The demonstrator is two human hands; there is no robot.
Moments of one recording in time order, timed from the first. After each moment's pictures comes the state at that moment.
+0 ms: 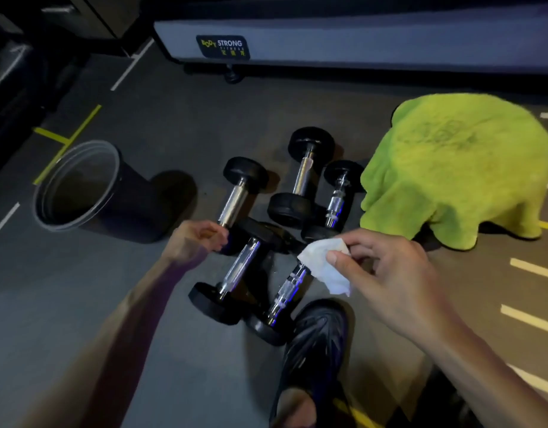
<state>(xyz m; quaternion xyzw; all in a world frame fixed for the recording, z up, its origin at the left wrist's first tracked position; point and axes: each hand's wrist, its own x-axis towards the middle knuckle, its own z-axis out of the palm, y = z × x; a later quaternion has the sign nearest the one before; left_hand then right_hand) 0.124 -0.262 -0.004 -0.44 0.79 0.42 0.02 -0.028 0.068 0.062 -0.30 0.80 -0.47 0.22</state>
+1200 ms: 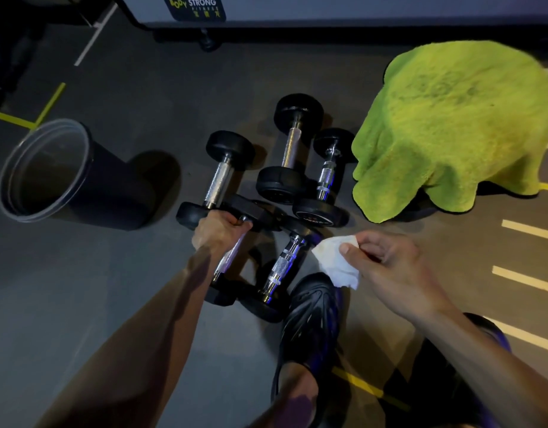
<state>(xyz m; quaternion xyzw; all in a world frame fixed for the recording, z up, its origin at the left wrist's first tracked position) 0.084 -0.215 -0.052 -0.55 0.79 0.23 0.13 -0.011 0.087 0.000 -0.11 0.77 -0.51 0.36</state>
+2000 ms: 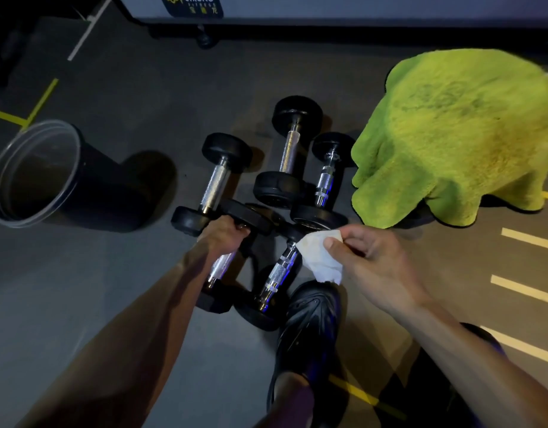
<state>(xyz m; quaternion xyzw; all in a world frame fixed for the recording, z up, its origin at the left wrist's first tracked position) 0.069 -0.230 -0.067 -0.45 0.82 0.22 0.27 -0.024 0.060 0.009 -0.12 0.75 -0.53 0.37</state>
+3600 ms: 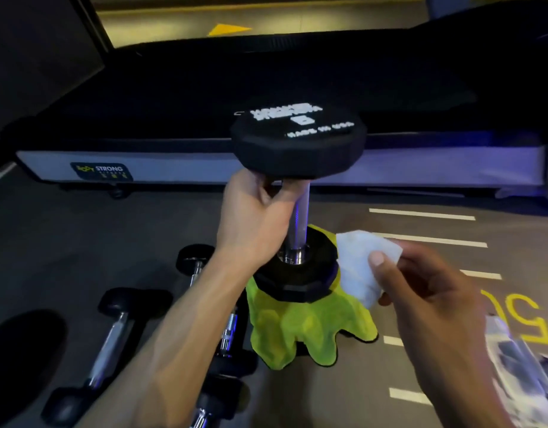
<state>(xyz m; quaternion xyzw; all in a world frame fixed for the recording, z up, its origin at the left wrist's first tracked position) -0.189 -0.049 0.175 -0.09 0.76 0.59 -0.24 -0.150 0.157 0.148 -0.02 0.71 -0.70 -0.04</state>
